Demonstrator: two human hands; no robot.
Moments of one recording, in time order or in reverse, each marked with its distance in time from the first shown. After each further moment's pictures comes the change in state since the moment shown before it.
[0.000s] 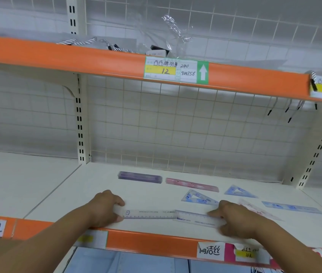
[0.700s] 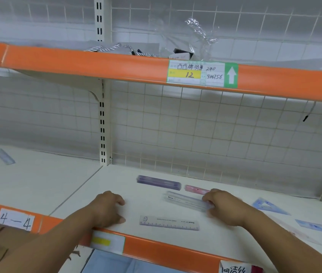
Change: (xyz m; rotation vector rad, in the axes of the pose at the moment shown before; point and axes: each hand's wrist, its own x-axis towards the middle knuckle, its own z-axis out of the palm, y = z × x) left_hand -0.007 -0.034 -0.011 -0.057 0.059 -0.175; right_hand 0.071 -0.046 -0.026 0.012 0.177 -0.200
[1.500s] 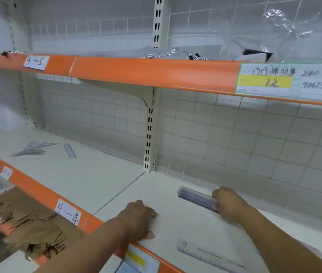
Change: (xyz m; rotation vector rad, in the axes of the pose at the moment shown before) left_hand 0.003 -0.017 -0.001 0.098 -0.018 -0.072; right_hand 0.156 -0.047 0.016 -0.151 0.063 -0.046
